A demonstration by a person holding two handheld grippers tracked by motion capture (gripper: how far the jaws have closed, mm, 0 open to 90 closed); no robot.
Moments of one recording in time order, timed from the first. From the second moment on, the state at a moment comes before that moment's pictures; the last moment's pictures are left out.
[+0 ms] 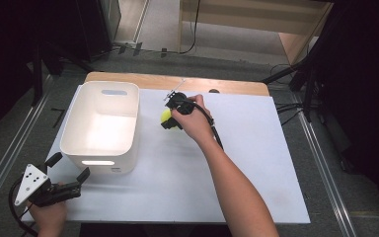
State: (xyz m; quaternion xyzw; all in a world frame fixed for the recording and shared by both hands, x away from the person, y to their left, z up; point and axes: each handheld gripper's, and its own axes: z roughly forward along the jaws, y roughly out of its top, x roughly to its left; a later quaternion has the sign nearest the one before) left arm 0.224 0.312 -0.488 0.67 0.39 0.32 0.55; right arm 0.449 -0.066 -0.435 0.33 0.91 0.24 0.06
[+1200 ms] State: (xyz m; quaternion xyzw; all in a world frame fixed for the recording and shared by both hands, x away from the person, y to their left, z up) left arm 0.224 0.311 -0.489 0.67 0.39 0.32 0.55; right arm 0.433 -0.060 -0.386 0.28 0.91 0.29 0.06
